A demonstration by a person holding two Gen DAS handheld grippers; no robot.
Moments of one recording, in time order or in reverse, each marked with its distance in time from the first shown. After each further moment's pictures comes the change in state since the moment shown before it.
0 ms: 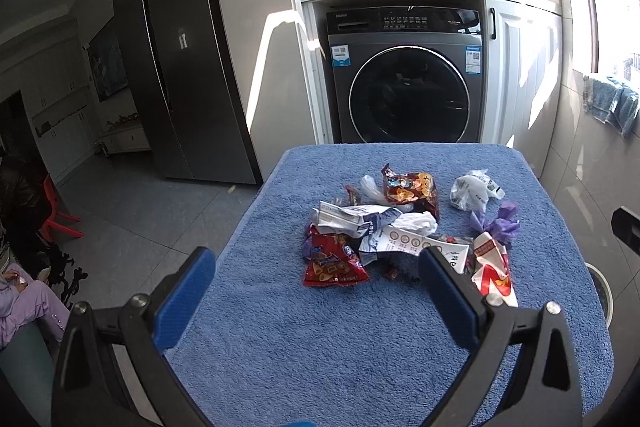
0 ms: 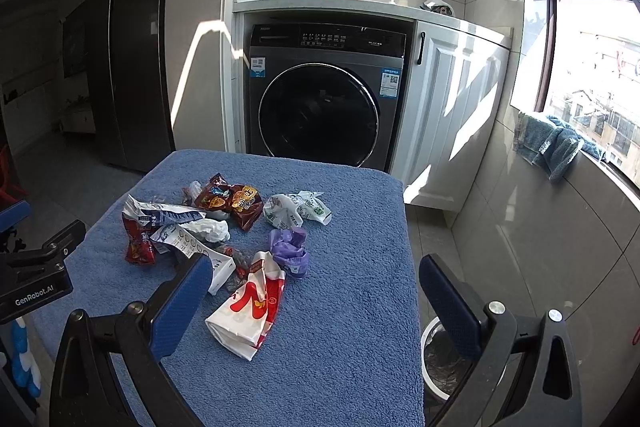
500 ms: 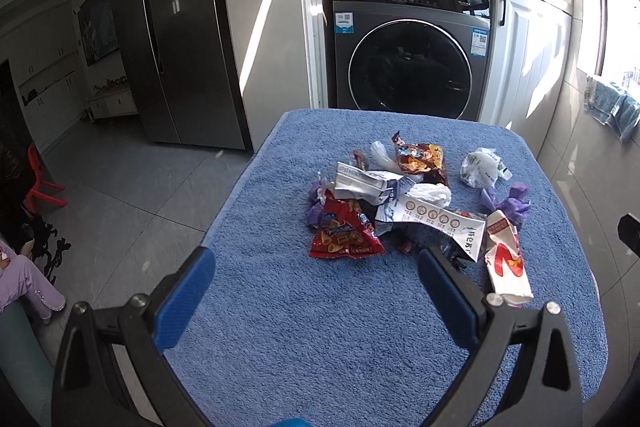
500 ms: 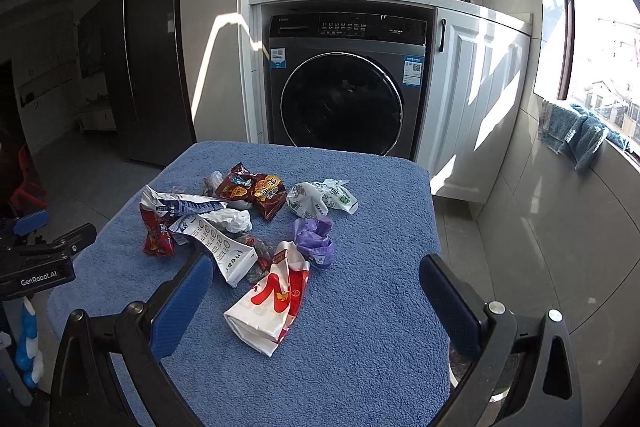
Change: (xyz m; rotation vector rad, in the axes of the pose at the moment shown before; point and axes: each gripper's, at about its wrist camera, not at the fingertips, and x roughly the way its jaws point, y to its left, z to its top) left arm 0.033 0.033 -0.016 -0.058 0.127 -0.074; right arm 0.017 0.003 -0.010 0.011 0.034 0.107
